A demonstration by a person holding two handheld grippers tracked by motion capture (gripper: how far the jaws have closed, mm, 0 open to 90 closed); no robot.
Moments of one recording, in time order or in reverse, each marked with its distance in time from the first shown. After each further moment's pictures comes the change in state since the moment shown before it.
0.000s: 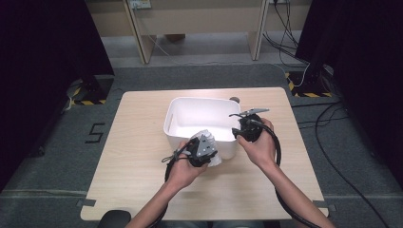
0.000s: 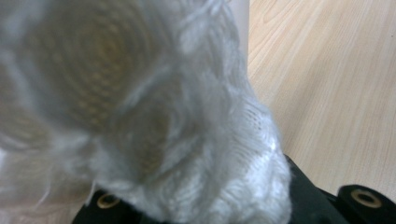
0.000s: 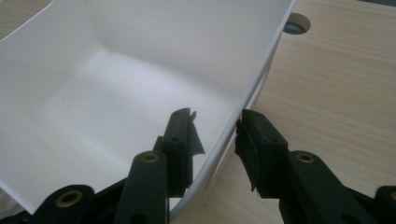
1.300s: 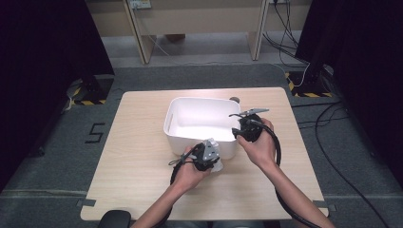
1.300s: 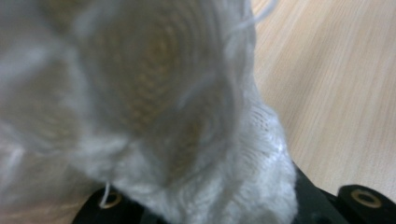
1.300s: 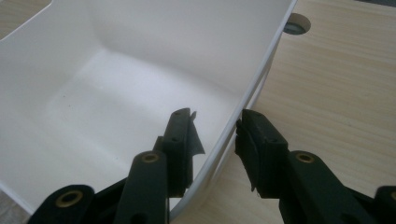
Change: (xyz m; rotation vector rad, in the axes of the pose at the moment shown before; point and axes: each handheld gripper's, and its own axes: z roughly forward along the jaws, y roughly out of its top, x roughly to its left) left arm -0.009 -0.015 0.029 0.059 -0.034 -0.005; right arm 0.000 0.000 0.000 -0.001 0.000 -0.002
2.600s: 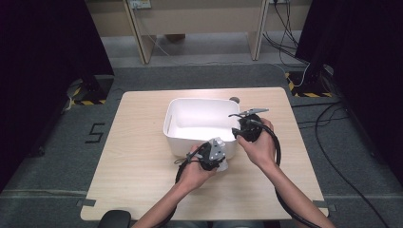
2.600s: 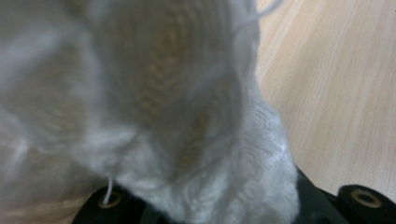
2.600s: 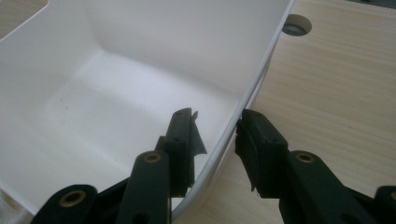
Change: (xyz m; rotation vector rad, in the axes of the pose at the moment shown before) left arm -0.009 0.012 0.009 0.001 -0.014 0.031; right arm 0.001 0.000 0.000 0.000 0.001 -0.002
